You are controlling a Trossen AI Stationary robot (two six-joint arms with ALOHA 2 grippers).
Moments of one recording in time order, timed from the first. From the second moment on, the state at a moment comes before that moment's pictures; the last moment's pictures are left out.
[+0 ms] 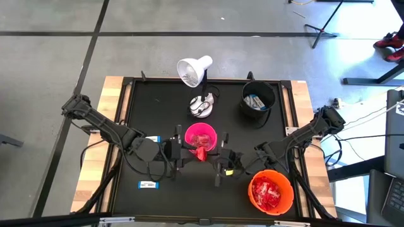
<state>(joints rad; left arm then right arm) -0.49 1.42 1.26 -0.07 -0.56 0.01 0.50 1.62 1.28 0.21 0.62 -0.01</state>
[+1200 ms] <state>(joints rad) -0.61 1.31 1.26 -0.20 -0.86 0.00 0.87 1.22 1.28 -0.92 0.22 0.90</state>
